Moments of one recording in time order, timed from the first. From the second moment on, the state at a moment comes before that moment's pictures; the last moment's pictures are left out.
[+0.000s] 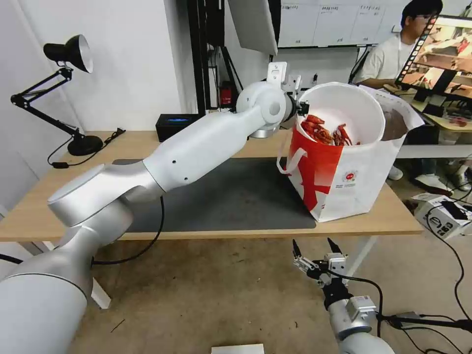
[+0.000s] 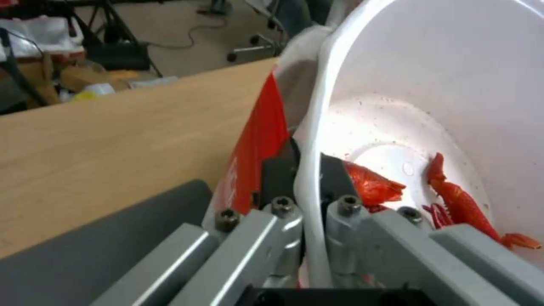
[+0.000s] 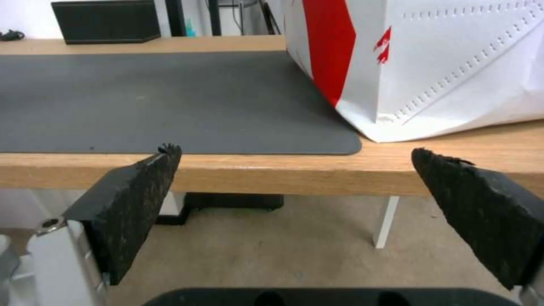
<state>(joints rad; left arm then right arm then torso) -0.27 -1.42 0.60 -1.28 -1.60 0.60 -0.56 -1.62 1.07 0.29 2.10 0.33 0.06 0.35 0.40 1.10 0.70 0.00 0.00</state>
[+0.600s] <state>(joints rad) -0.28 -1.41 0.59 -1.29 -1.64 0.67 -0.56 -1.62 1.07 0.29 2.10 0.33 0.06 0.35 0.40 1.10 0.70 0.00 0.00</state>
